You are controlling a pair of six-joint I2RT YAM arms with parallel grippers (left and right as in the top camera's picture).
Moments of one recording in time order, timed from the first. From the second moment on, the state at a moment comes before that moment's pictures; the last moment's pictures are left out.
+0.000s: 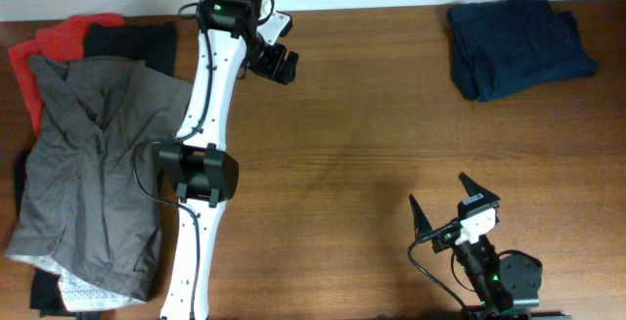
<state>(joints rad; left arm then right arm) -0.23 2.75 2.97 -1.50 0.20 0.22 -0.01 0.01 0.02 -0.05 -0.36 -0.11</state>
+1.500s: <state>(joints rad) -0.35 1.14 0.81 -0.12 0.13 0.22 -0.01 0.01 0.01 -0.05 -0.35 -0.11</state>
